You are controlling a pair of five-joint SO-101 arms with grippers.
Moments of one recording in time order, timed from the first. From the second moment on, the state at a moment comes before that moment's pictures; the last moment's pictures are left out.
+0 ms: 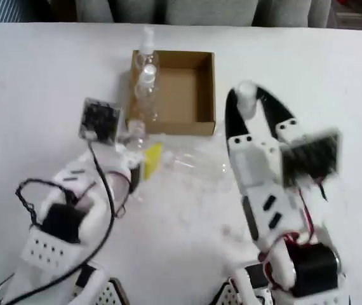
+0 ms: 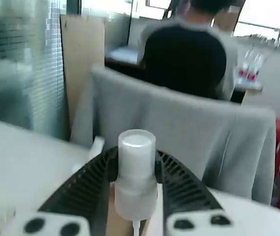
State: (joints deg) left arm 16.6 -63.3 56.4 50.5 9.2; right arm -15.6 -72.0 32.5 41.0 9.6
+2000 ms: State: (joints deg) left arm 23.3 -103.7 93.8 32.1 9.1; right arm -39.9 -58.9 33.1 30.7 -7.6
